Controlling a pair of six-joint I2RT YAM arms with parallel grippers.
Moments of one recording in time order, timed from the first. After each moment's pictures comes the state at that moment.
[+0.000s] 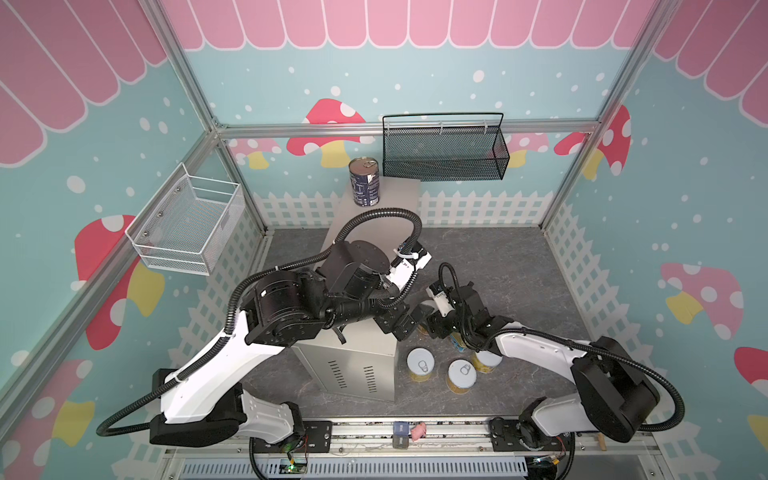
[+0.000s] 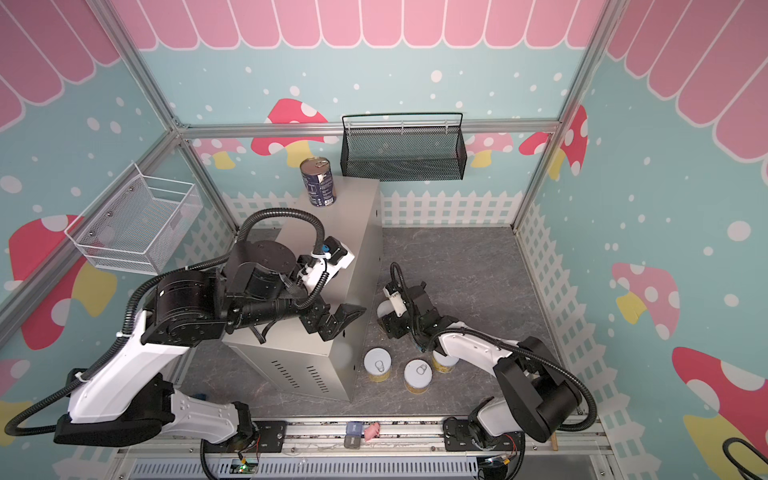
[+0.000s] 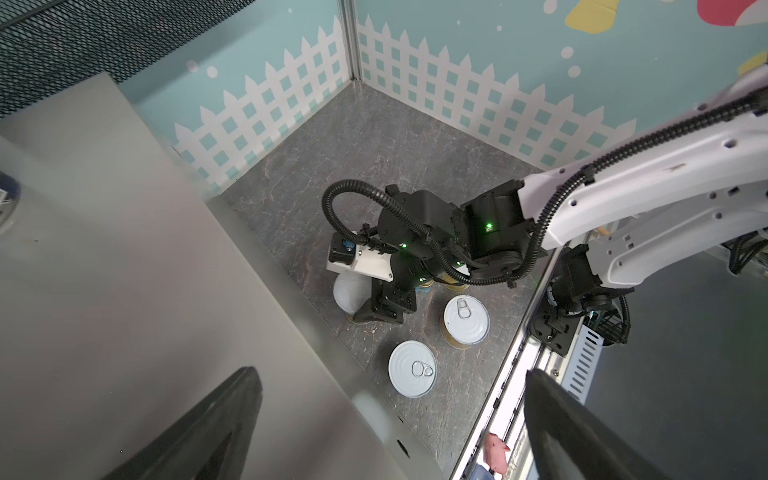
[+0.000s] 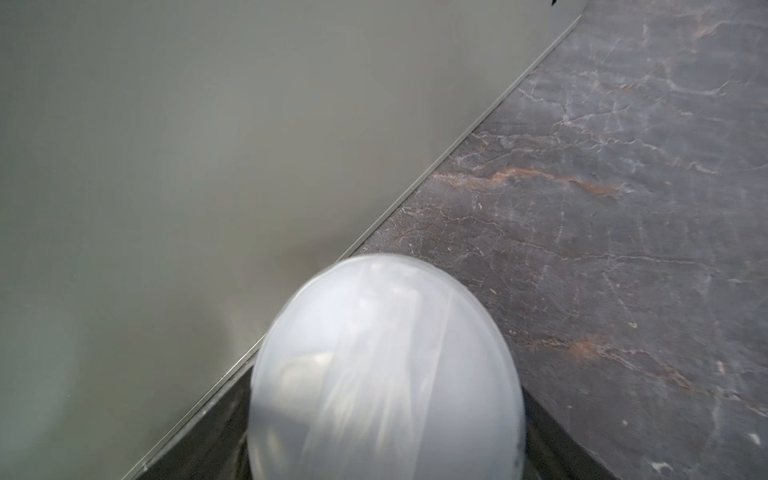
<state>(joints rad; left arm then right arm) -1.11 1.38 2.02 -1.22 -0.18 -0.09 0.62 1.40 0.69 0.01 -0.12 0.07</state>
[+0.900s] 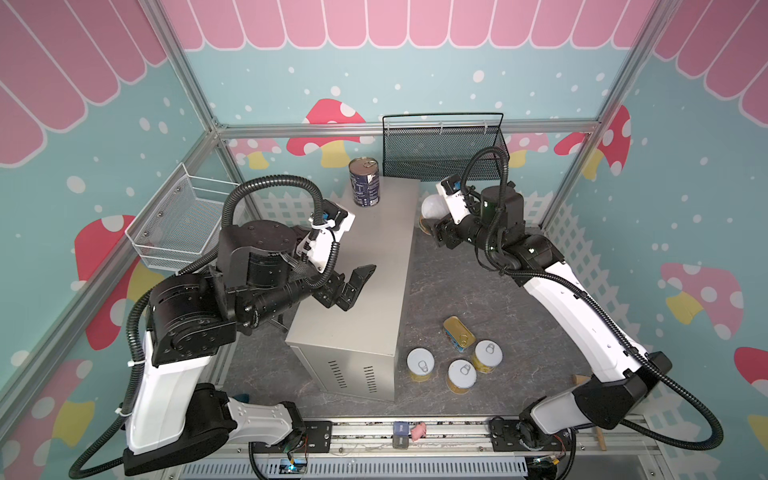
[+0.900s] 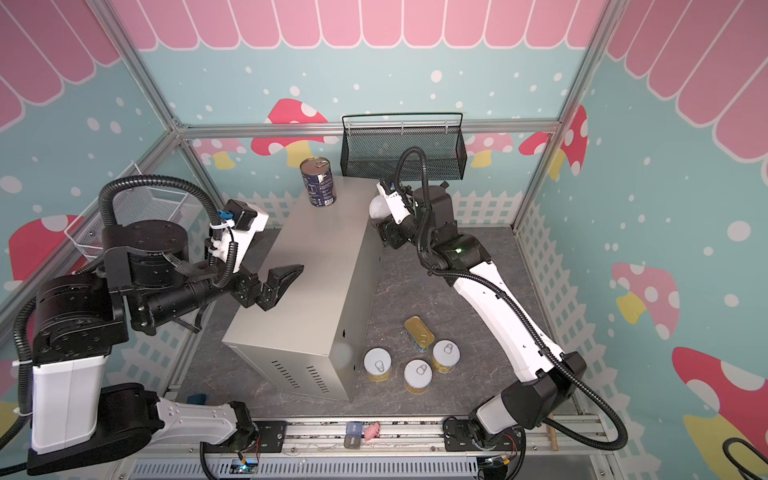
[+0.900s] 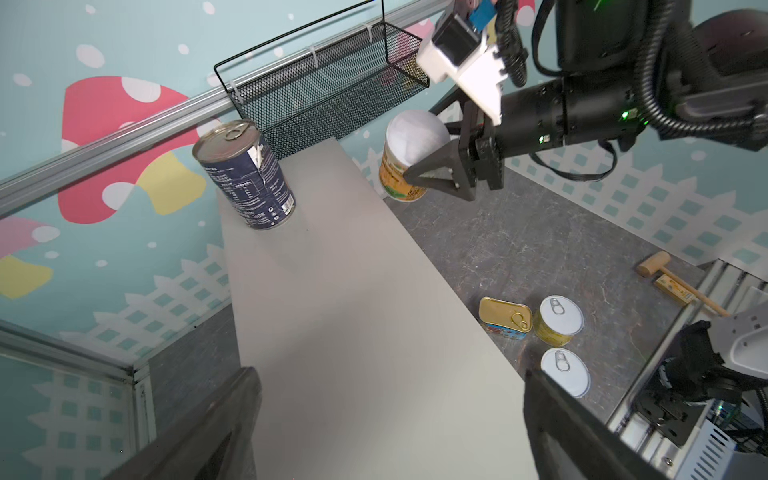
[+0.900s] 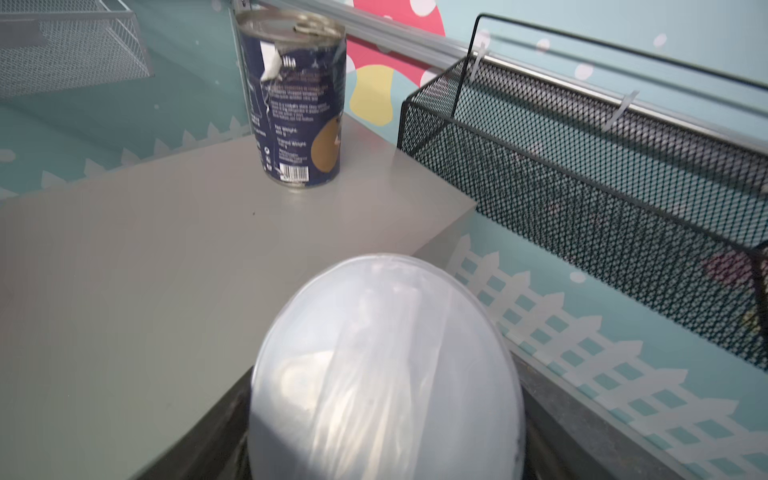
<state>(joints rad) -0.92 1.31 2.23 -1.35 -0.31 0.02 0.54 1.52 1.79 -0.55 -0.07 -0.21</state>
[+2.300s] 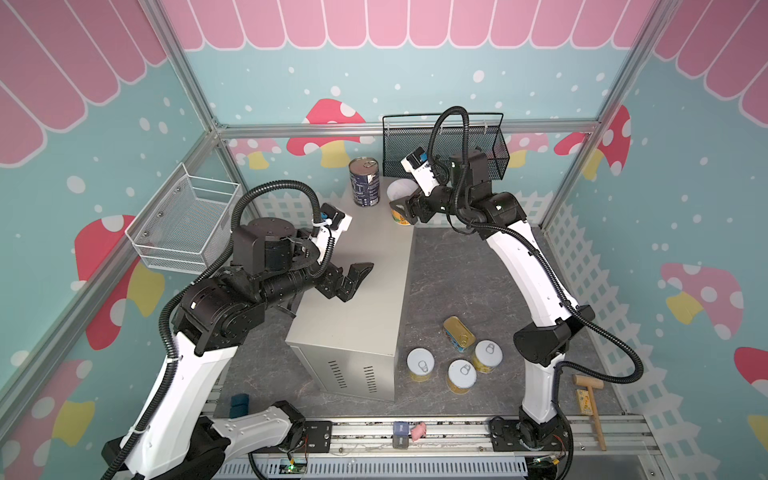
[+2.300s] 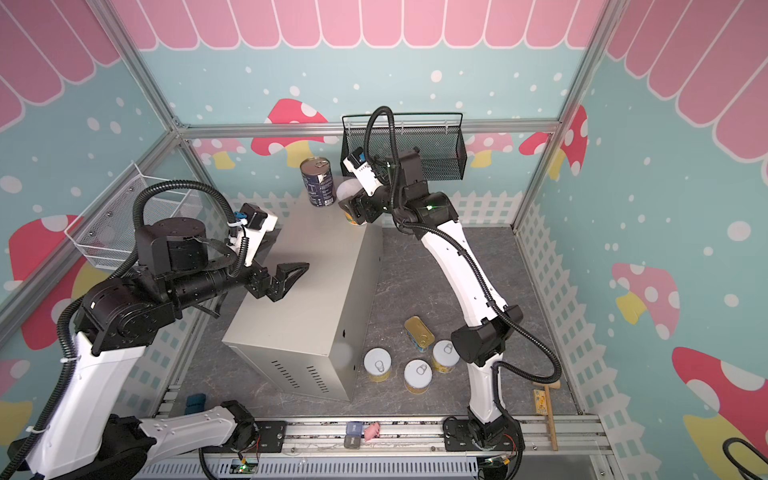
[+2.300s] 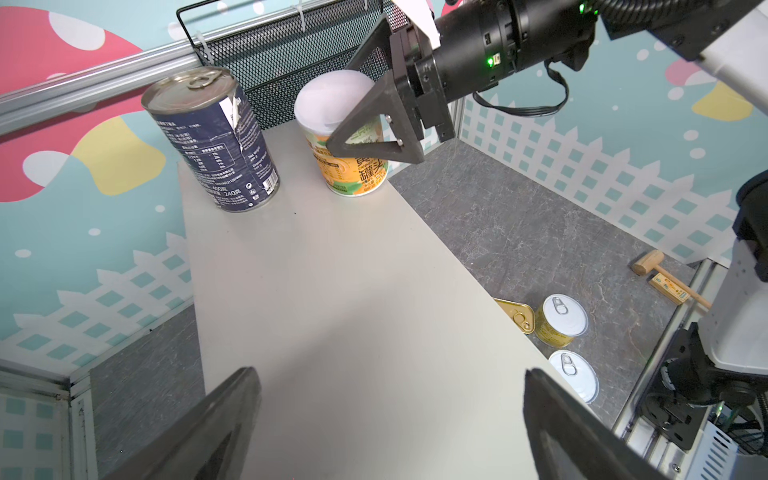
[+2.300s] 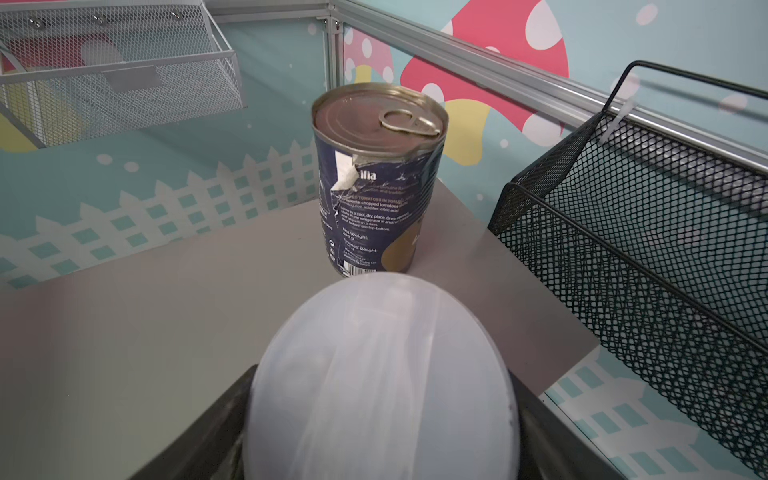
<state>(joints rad) -0.59 1.16 1.81 -1.06 0.07 0.10 0.54 1.98 2.46 -0.81 -0.33 -0.23</state>
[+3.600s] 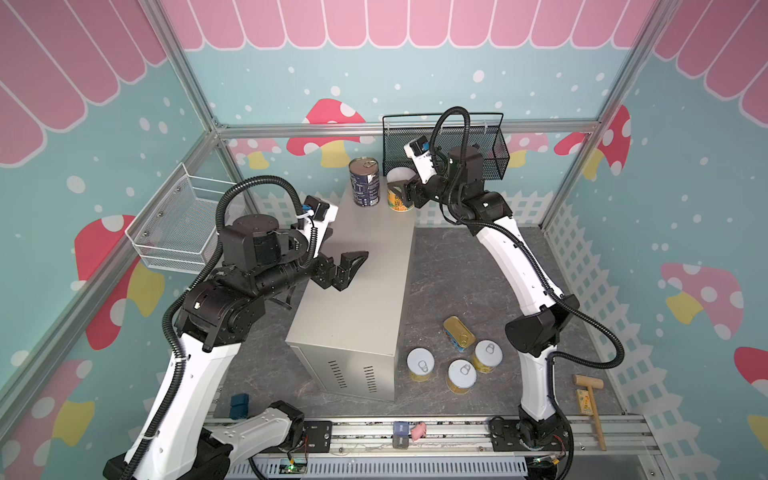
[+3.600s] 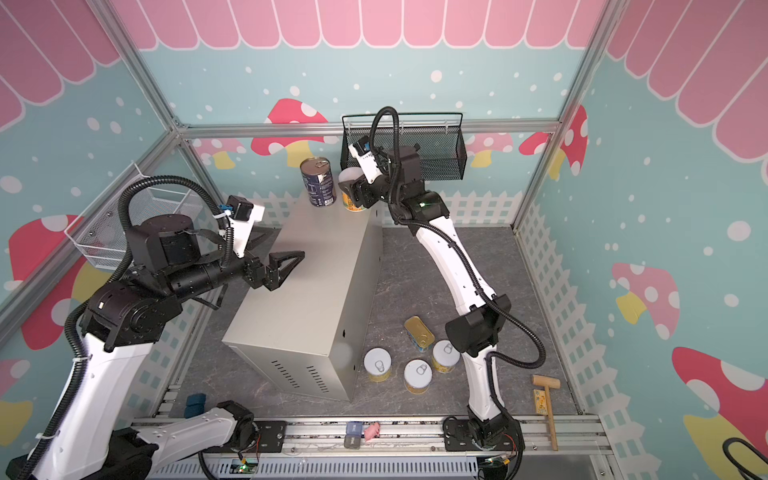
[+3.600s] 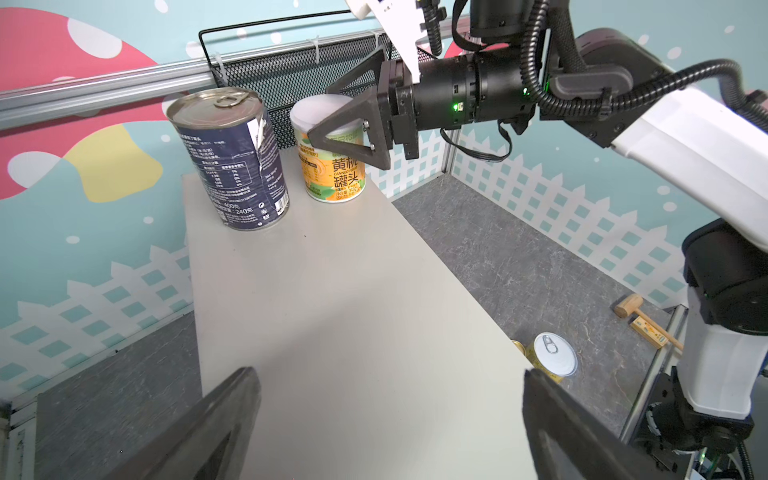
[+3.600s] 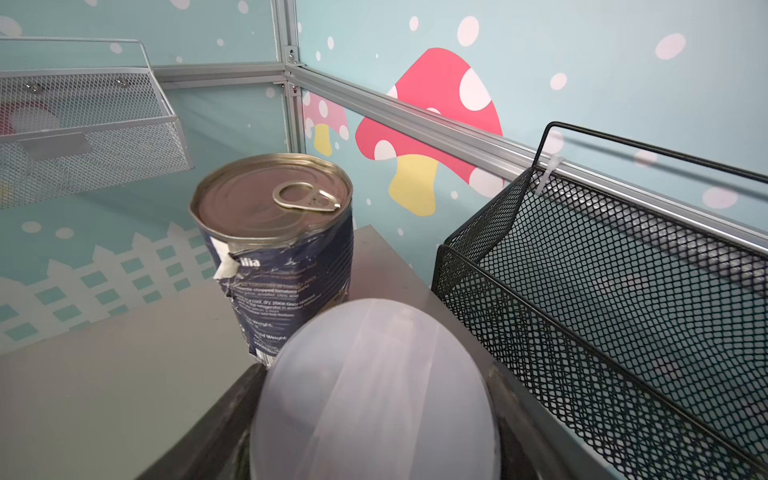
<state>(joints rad) -0.41 1.12 1.71 -0.90 0.27 0.06 0.50 2.08 2.47 -0.57 -0.32 -0.17</state>
